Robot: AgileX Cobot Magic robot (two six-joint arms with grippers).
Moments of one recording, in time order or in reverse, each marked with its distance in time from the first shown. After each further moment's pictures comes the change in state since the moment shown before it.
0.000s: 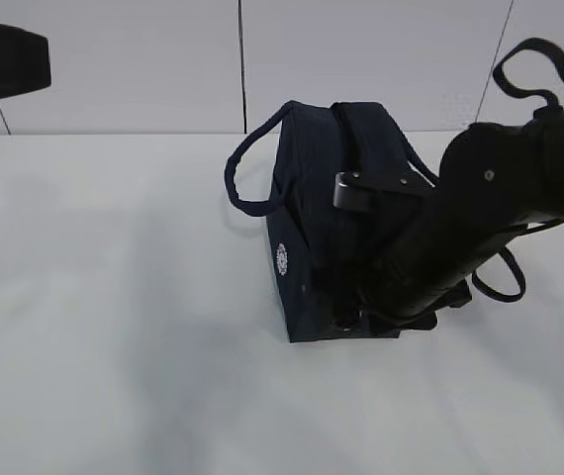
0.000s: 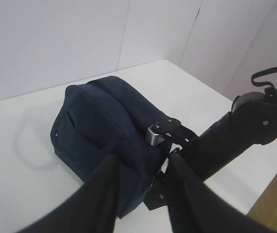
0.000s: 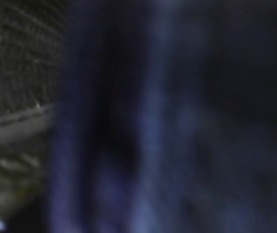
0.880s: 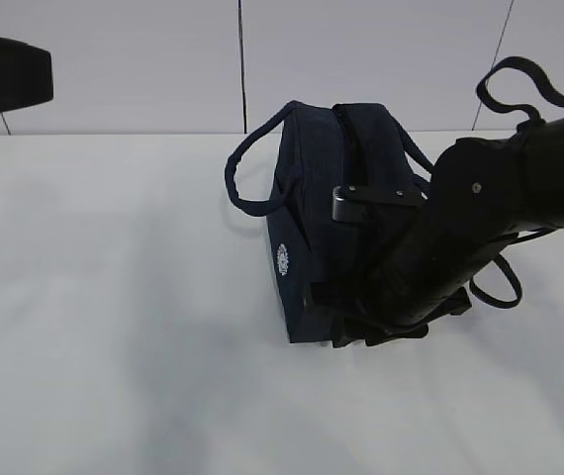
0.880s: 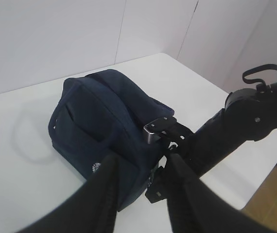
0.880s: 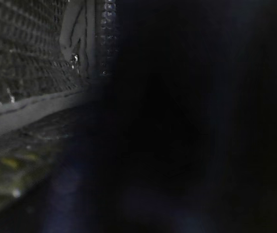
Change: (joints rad) left arm 0.000 0.000 0.000 0.000 0.026 0.000; right arm 0.000 0.035 0.000 -0.025 0.000 0.008
